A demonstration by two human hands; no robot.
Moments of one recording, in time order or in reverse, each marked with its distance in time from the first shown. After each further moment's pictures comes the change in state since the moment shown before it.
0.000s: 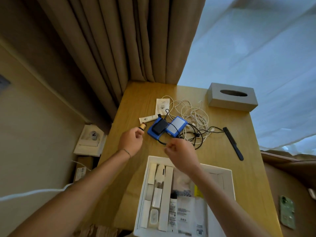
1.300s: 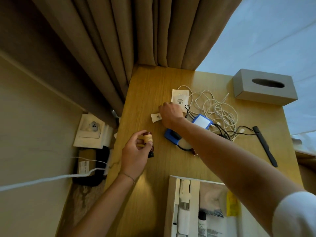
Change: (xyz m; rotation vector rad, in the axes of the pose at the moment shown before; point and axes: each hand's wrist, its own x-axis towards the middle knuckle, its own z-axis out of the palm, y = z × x) left_hand 0.020 -0.037 -0.024 -0.522 -0.008 -0.212; right_hand 0.258 -0.024 0.100 -0.868 -0.143 -0.211
